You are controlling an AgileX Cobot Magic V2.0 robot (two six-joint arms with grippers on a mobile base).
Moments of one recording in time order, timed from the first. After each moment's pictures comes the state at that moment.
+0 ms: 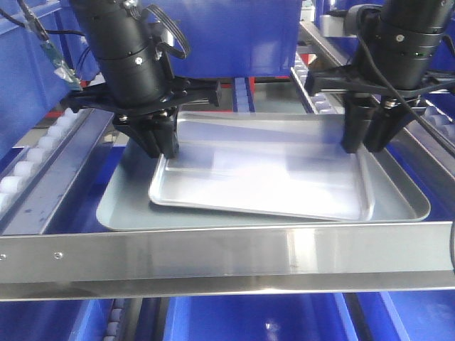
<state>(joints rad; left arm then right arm) -0.62 1.90 -1.44 0.12 0.69 -0.44 0.29 1.77 -1.31 0.03 0.79 0.17</state>
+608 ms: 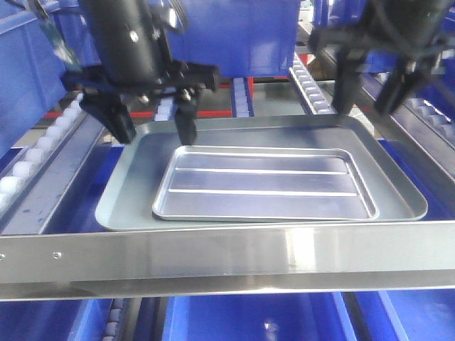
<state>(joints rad) -0.63 1.85 -1.52 0.13 0.87 -0.38 0.29 1.62 -1.31 0.03 0.82 0.16</state>
